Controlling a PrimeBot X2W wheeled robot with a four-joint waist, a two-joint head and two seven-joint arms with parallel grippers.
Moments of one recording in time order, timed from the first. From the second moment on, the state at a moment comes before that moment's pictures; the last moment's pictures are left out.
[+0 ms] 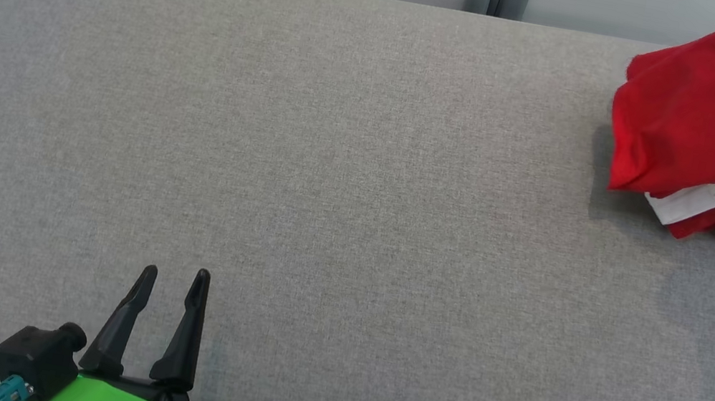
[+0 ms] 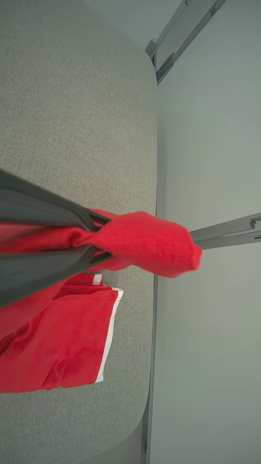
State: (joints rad) left arm 0.16 0.08 -0.28 -0.17 -0.58 0.07 -0.16; right arm -0.89 -0.66 0.62 0.56 1.01 0.08 0.42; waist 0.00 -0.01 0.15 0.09
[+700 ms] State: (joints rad) left arm 0.10 0.12 -0.28 -0.19 -0.54 0.06 -0.13; right arm -0.95 -0.78 0.56 0.65 0.98 0.01 0.42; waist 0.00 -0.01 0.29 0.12
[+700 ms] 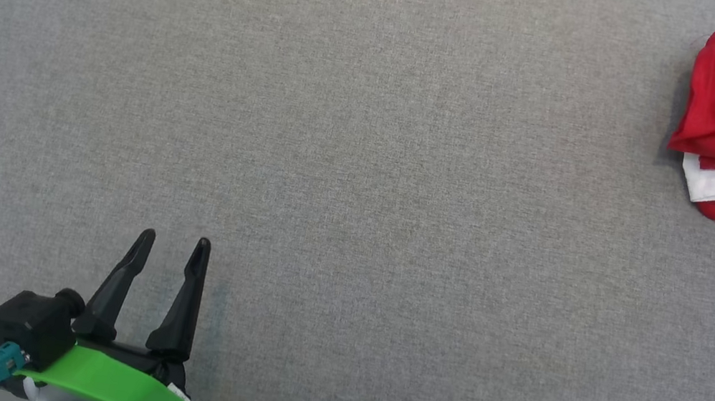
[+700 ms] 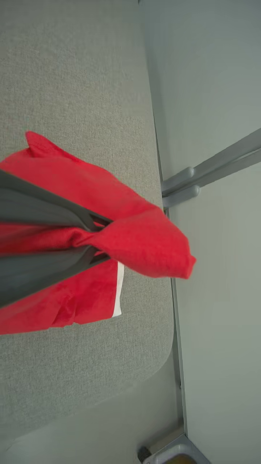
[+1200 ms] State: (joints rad) left arm 0.06 0.15 -0.29 -0.22 -0.52 0.06 -0.10; right arm -0.91 -0.81 0.61 0.78 0.79 -0.10 0.20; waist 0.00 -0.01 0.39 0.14
